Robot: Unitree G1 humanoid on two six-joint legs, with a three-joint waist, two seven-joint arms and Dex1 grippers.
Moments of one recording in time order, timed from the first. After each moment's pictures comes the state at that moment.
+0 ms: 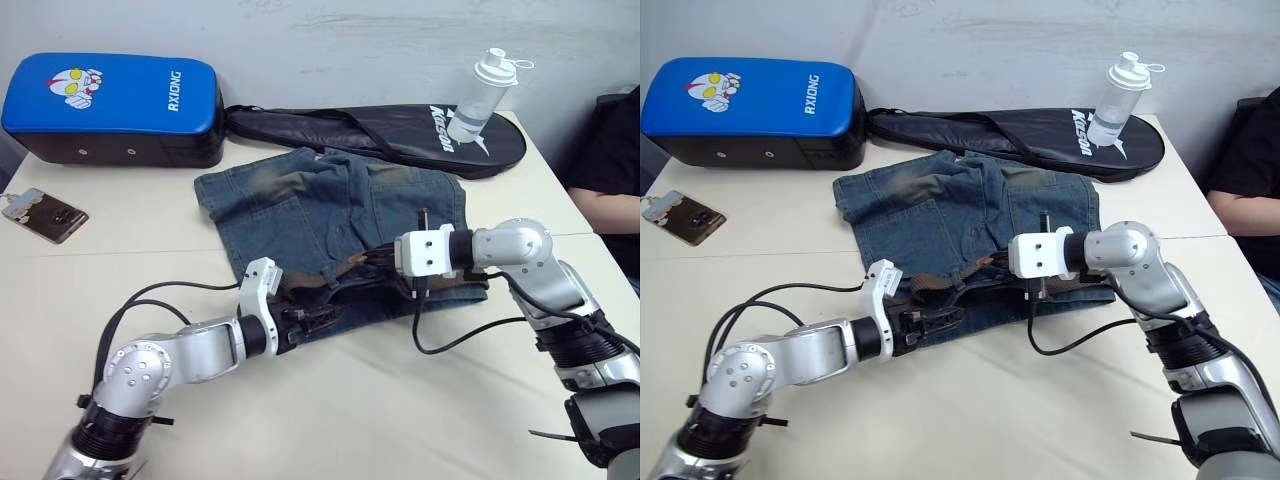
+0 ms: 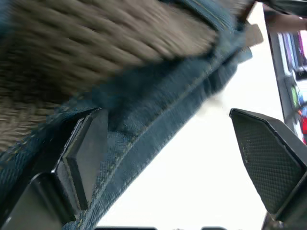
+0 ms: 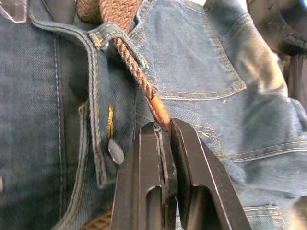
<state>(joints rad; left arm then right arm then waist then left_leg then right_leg) -0.26 0.68 -0.14 -0.49 -1.82 0.94 0.56 -0.65 -0.71 0.28 0.02 0.01 -0.11 1.10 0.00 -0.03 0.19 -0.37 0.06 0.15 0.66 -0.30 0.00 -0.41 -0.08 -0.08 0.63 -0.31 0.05</state>
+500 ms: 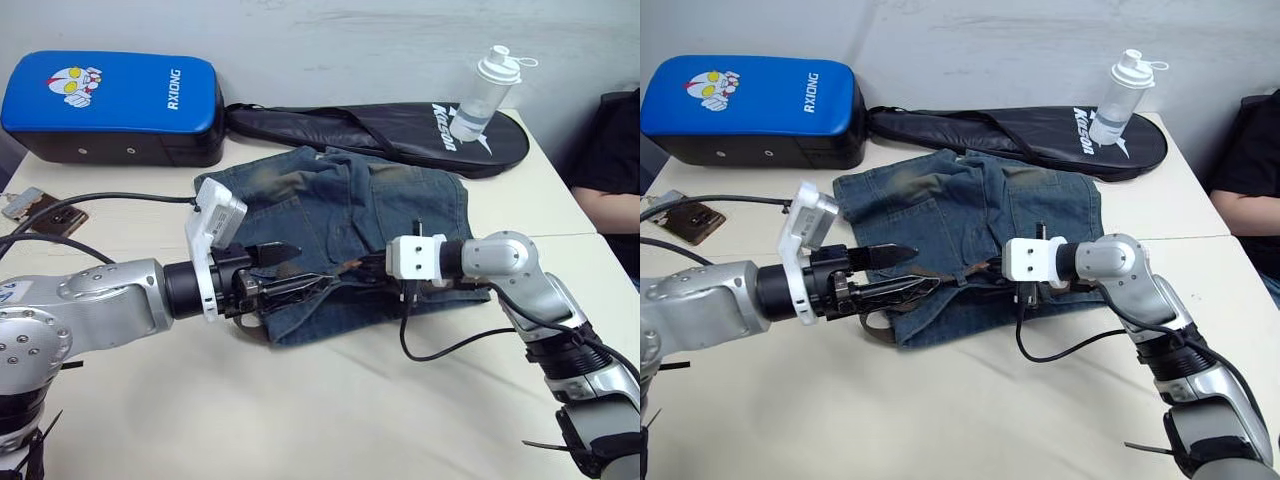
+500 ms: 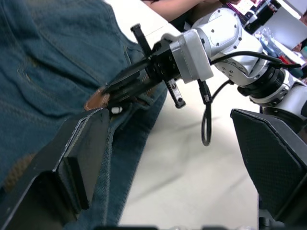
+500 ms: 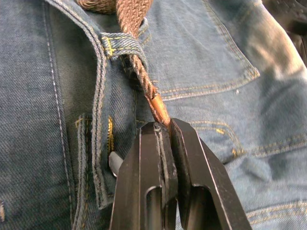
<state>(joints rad) -0.45 1.00 0.10 -0.61 -1.73 0.97 0.04 -0.61 -0.67 0.26 -0.02 0.00 0.01 1.06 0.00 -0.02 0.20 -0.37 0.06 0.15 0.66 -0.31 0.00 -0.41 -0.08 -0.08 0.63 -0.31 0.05</state>
